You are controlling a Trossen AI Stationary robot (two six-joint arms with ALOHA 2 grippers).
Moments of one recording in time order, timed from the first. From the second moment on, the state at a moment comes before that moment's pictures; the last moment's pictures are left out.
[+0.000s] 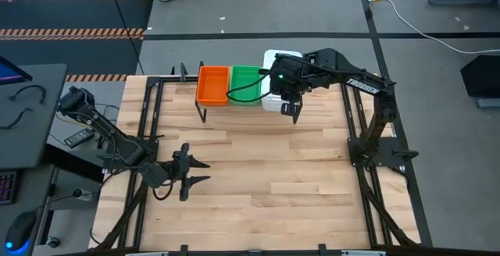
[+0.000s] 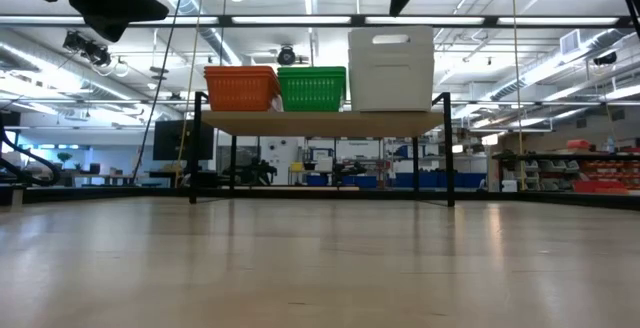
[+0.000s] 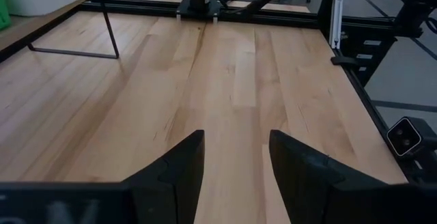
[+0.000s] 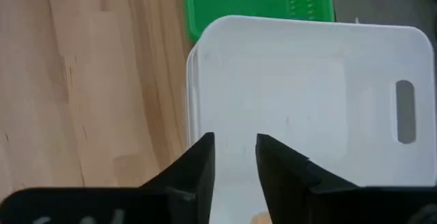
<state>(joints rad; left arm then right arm) -0.70 1.00 0.51 0.03 -0.71 -0.40 -0.18 1.79 2.20 -1.57 0.28 -0.12</state>
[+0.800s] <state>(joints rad) -0.70 1.00 0.51 0.03 -0.71 -0.40 0.02 1.78 1.82 -1.54 0.31 0.11</state>
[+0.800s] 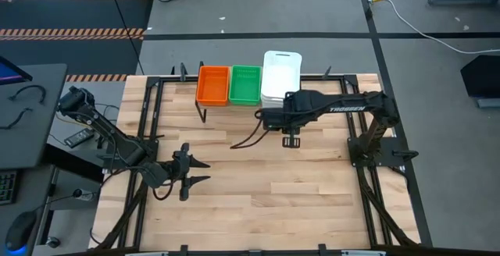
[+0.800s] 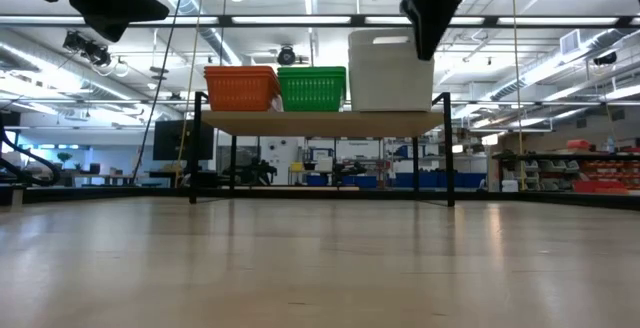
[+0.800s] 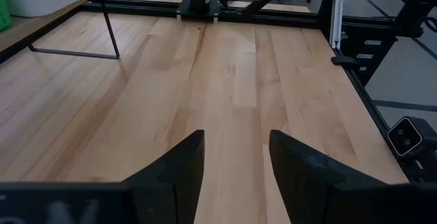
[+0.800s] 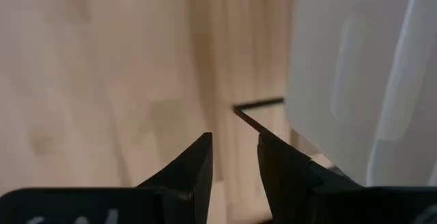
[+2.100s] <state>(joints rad) -0.70 1.00 0.51 0.03 -0.71 -0.40 -0.02 1.78 1.72 -1.47 0.57 0.20</state>
